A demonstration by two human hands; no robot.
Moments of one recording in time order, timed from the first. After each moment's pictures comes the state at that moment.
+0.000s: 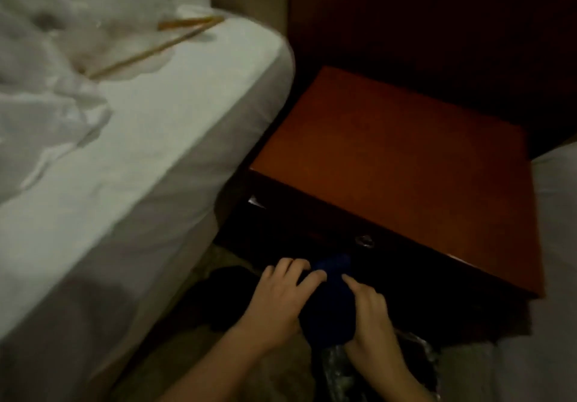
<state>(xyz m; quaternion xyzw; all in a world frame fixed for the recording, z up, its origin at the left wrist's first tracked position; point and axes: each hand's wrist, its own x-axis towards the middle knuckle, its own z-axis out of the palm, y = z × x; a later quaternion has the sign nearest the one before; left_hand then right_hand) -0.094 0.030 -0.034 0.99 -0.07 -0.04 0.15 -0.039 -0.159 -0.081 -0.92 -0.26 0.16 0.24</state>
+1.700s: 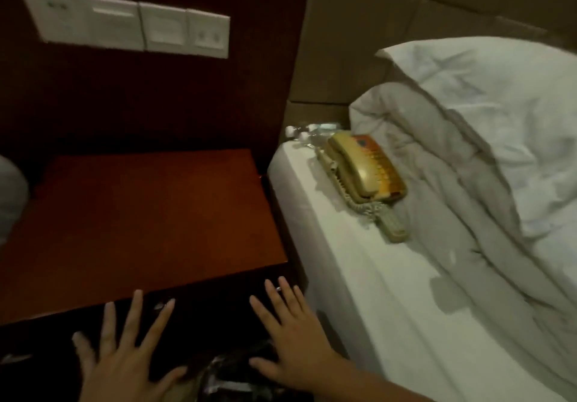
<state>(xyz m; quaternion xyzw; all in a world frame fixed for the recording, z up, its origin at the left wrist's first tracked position) -0.008 -0.019 -0.002 0.98 -0.14 -0.07 0.08 -0.052 -0.311 0.030 -0.99 -0.16 0.01 -0.04</state>
